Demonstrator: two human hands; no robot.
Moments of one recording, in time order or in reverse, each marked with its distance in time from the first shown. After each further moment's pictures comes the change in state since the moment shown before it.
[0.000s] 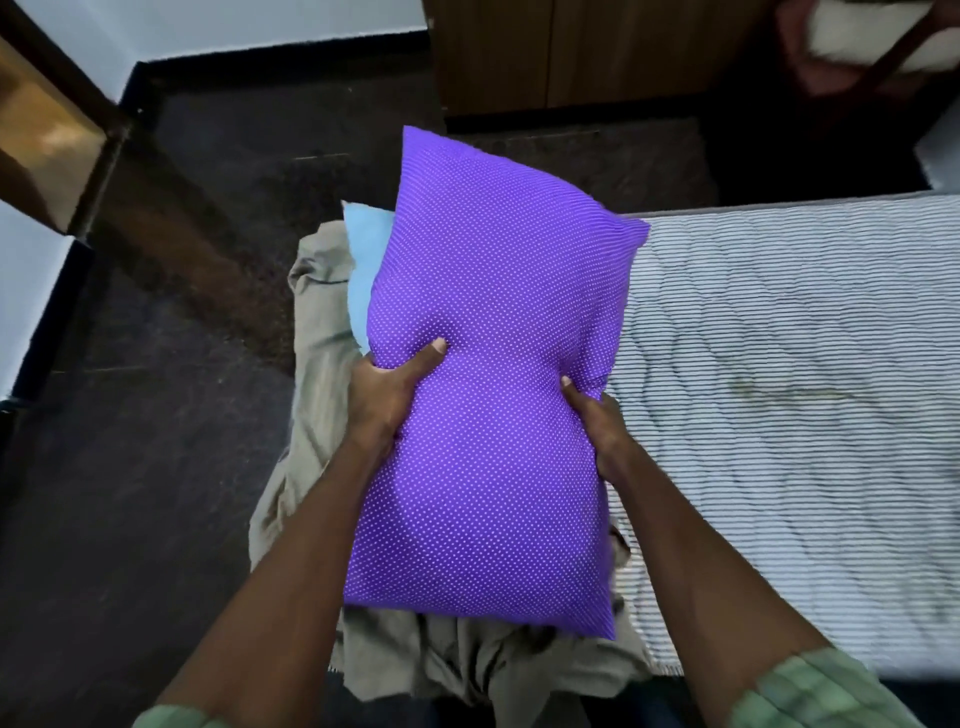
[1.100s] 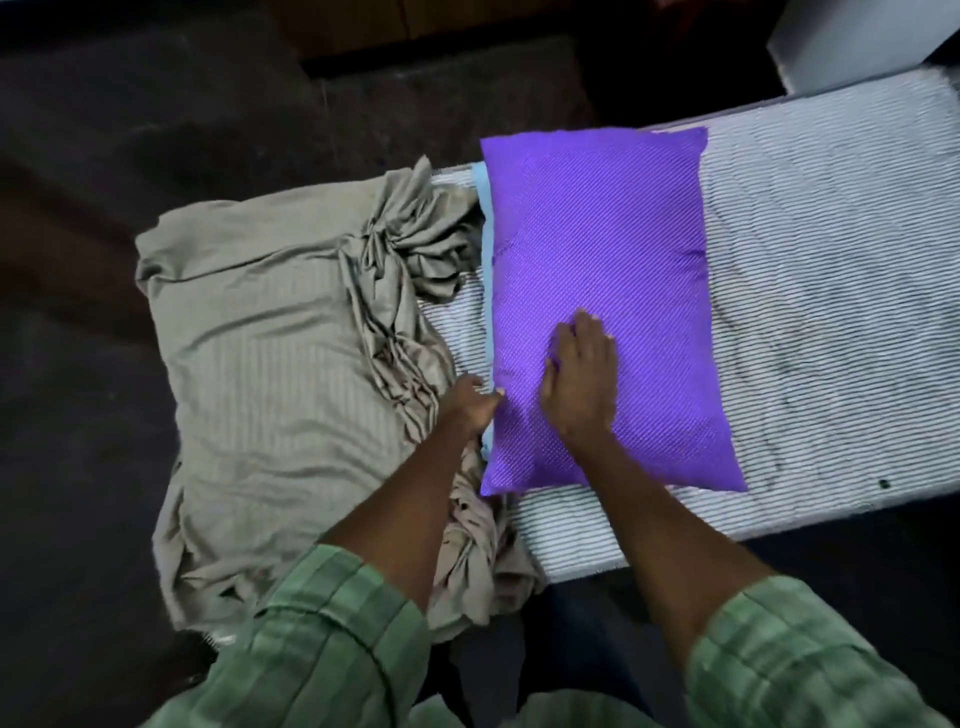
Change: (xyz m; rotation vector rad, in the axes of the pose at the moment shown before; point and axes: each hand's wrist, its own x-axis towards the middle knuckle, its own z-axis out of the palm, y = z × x) left_hand -0.058 -0.101 0.285 0.801 -0.441 -0.183; right_hand -0.037 -0.054 -0.198 -1.358 0.557 -0.685
